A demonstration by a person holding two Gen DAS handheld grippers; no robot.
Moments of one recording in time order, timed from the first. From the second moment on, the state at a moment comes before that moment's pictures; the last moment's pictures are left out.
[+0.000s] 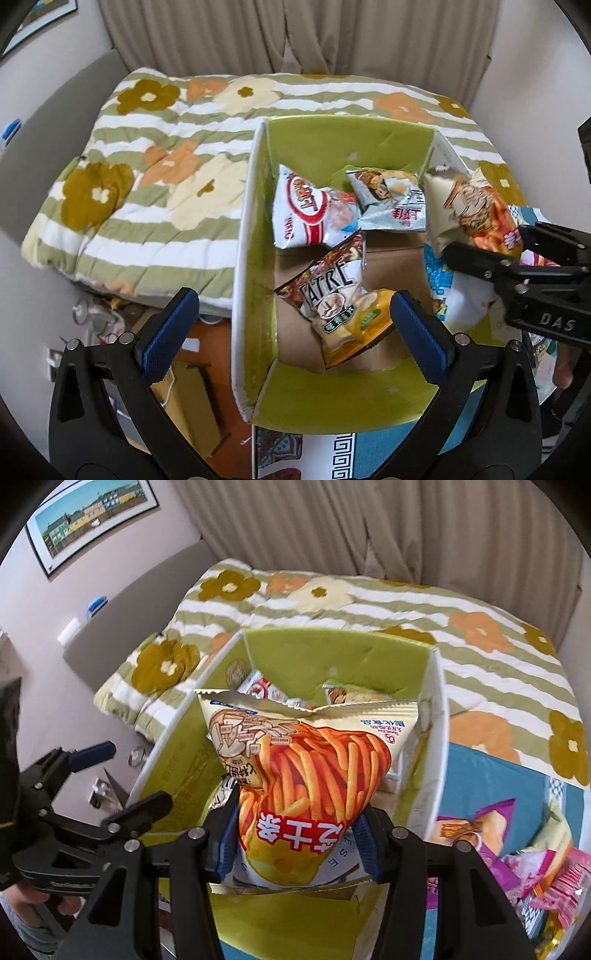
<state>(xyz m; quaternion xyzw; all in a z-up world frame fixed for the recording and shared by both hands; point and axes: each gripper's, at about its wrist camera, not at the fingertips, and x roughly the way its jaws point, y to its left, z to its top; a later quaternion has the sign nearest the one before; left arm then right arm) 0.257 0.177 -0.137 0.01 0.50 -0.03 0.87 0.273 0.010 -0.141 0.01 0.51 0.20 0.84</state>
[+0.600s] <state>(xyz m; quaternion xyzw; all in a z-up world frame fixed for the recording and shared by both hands) 0.238 0.193 -0.124 0.00 0.49 -0.02 0.87 0.248 0.005 -0.131 -0.01 0.48 0.19 0.86</state>
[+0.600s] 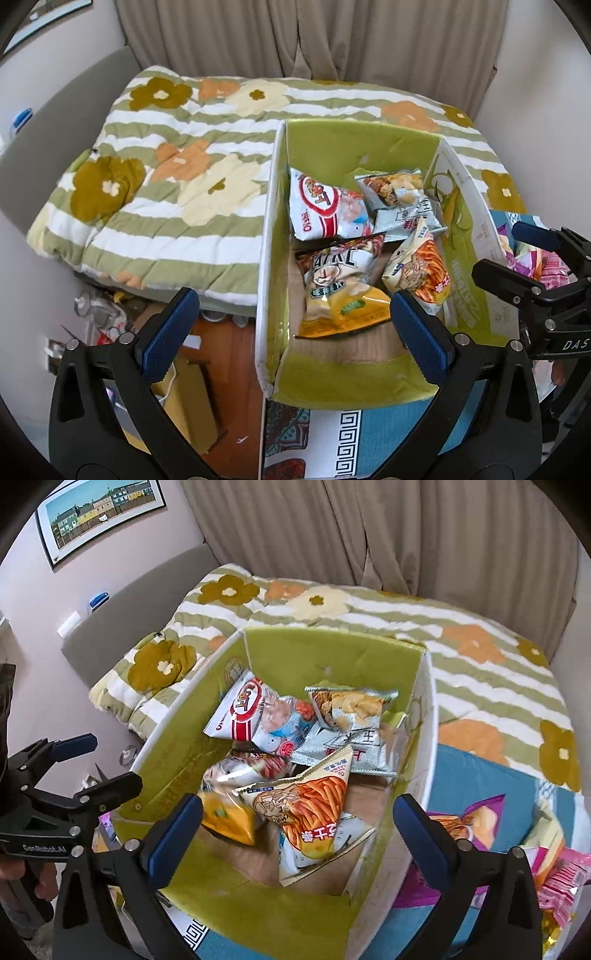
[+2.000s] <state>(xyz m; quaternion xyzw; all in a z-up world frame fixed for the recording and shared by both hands) 0.065 -0.008 -0.049 -0.02 0.38 -0.08 0.92 0.026 -0.206 -0.022 0.04 0.31 0.00 0.95</state>
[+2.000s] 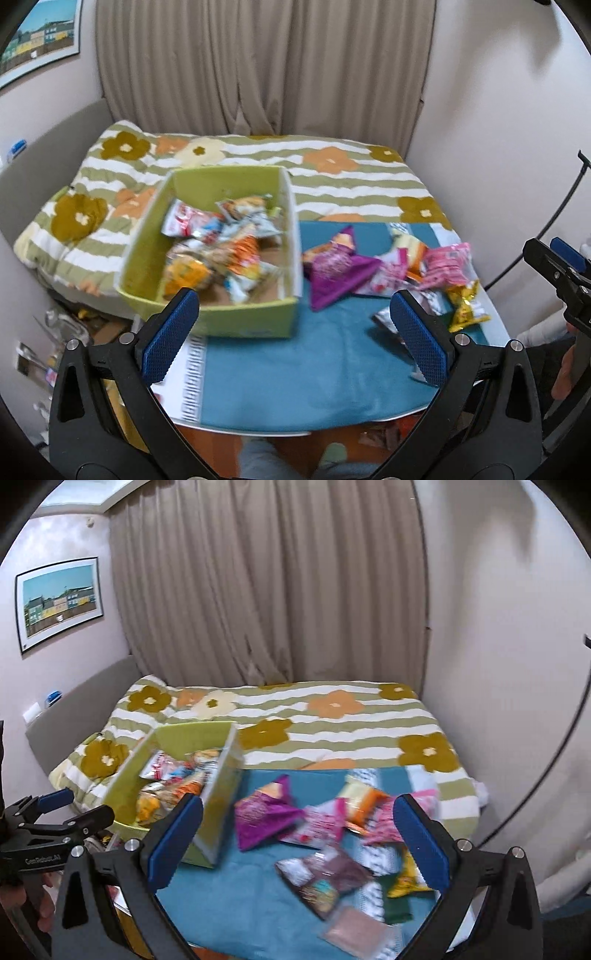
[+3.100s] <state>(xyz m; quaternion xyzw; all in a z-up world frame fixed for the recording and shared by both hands) 0.127 -0.249 -0.233 0.26 0.44 -0.28 0.81 0.043 -0.358 -0.173 0.09 0.42 -0.13 0.89</state>
